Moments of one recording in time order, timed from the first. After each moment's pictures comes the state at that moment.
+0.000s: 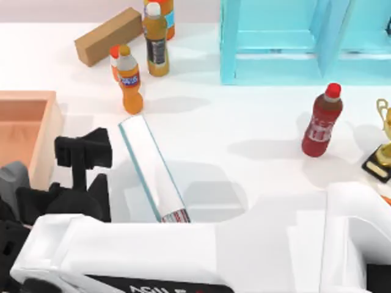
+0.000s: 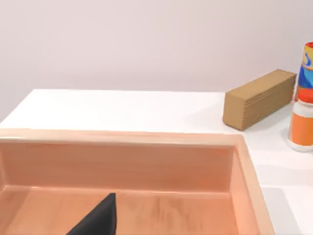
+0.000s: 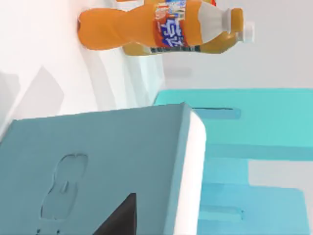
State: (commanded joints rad) left arm 0.00 0.00 0.00 0.00 0.00 0.00; right arm 1.30 2.43 1.91 -0.68 1.29 -0.34
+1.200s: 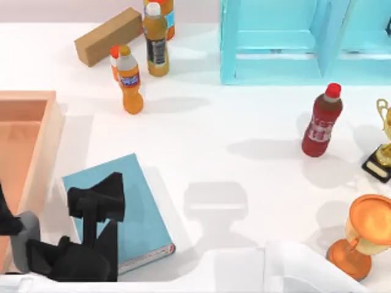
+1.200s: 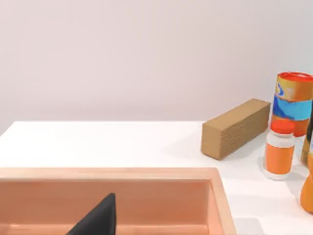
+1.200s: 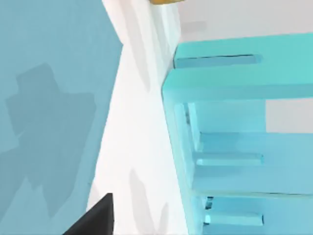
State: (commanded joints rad) left arm 0.00 0.00 0.00 0.00 0.00 0.00; right arm 1.63 2.61 2.32 -1.48 1.30 0.34
